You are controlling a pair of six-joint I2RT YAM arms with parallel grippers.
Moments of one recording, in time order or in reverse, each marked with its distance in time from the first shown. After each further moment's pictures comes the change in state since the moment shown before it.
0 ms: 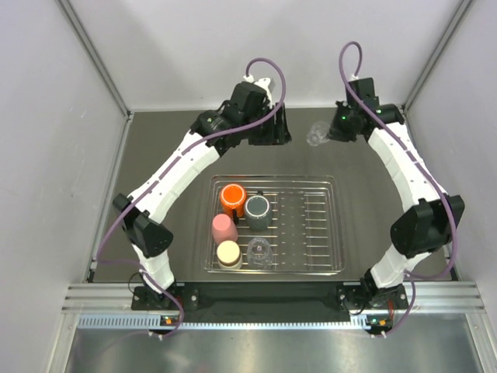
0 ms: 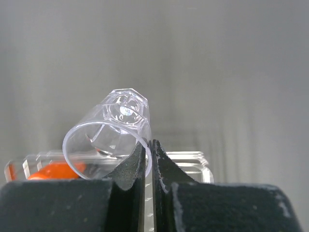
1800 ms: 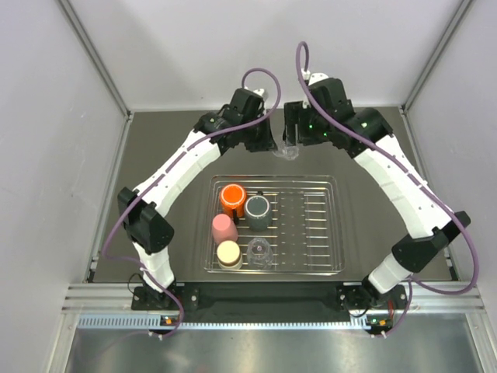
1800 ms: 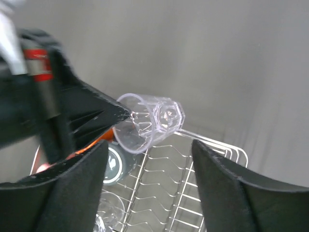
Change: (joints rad) left arm 0.061 0.045 -0.061 0.000 0.076 -0.060; right arm 0.430 -0.090 0.232 -0.144 0.168 -0.150
